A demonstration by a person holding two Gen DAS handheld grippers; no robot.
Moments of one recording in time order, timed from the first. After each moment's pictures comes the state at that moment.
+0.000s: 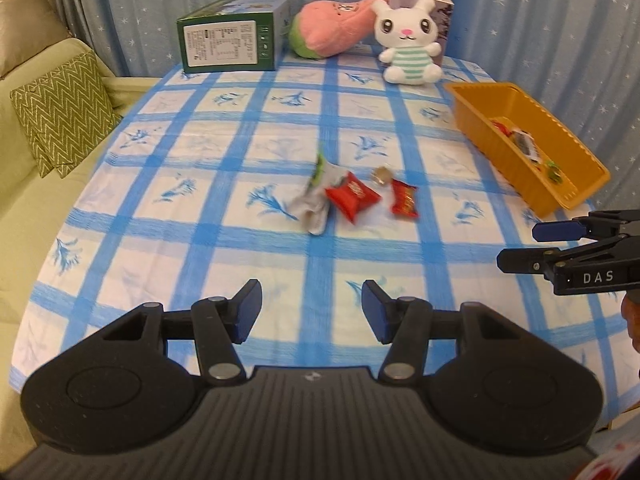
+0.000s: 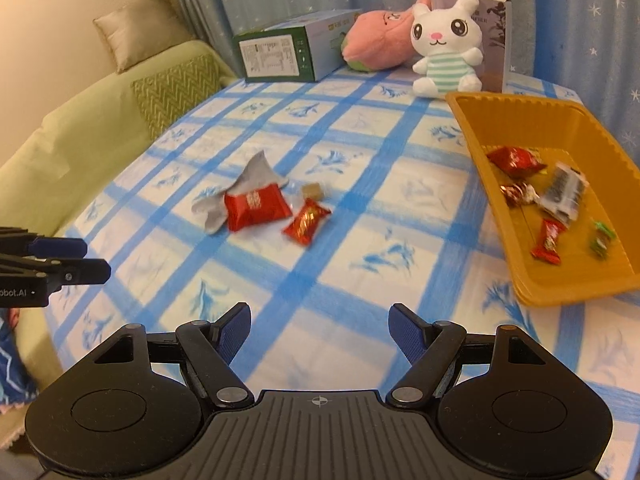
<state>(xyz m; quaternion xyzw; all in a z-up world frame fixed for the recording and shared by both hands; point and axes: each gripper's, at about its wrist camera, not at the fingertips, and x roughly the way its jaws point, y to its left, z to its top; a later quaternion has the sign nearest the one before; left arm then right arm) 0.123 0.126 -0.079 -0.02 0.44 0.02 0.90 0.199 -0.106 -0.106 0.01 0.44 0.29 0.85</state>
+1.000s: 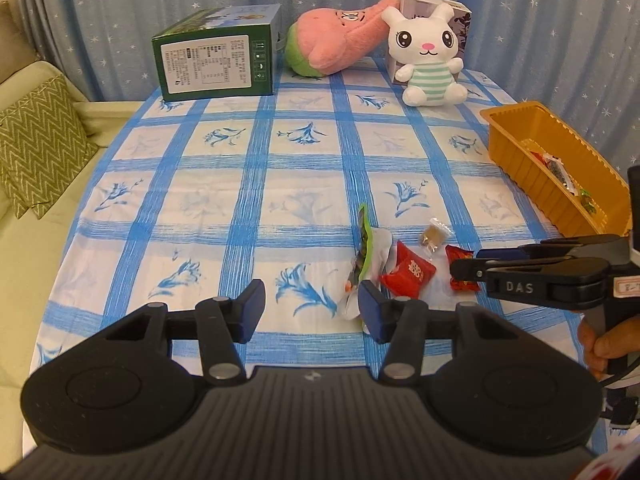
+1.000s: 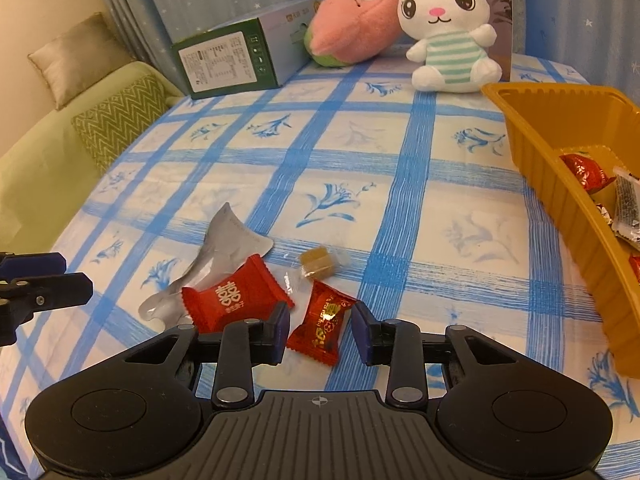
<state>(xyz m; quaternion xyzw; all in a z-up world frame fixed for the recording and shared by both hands) 0.223 0.179 -0.097 0.00 0.43 -0.02 0.90 0.289 -0.023 -0.148 0.05 0.46 0.21 0.86</state>
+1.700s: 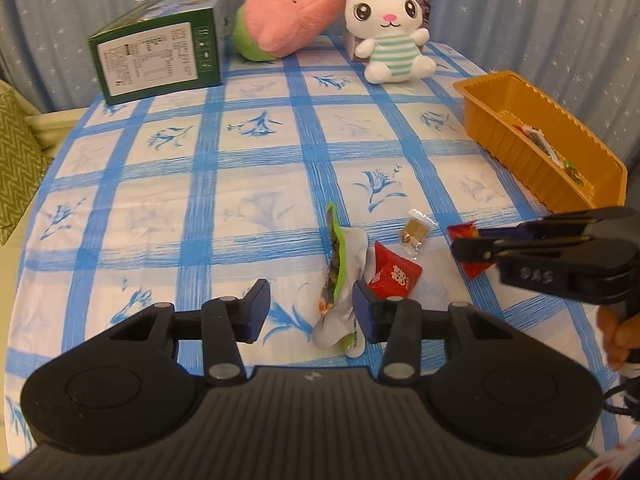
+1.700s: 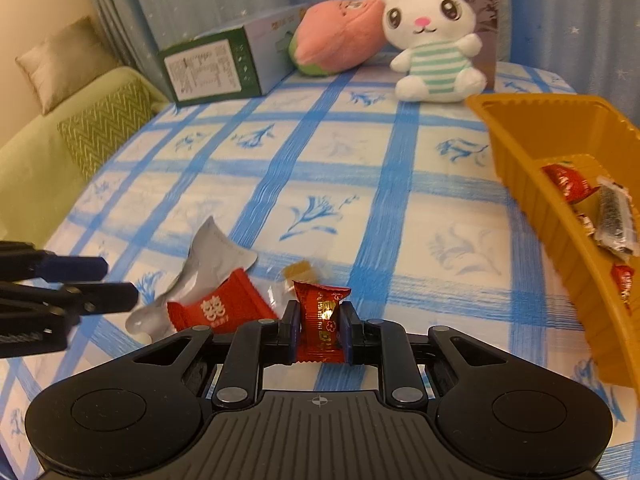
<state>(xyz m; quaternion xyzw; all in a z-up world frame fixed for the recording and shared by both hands) 0.263 0.167 -0.122 0.03 0.45 -0.09 0.89 0.291 -0.028 -0.140 0.05 0.45 0.18 0.87</state>
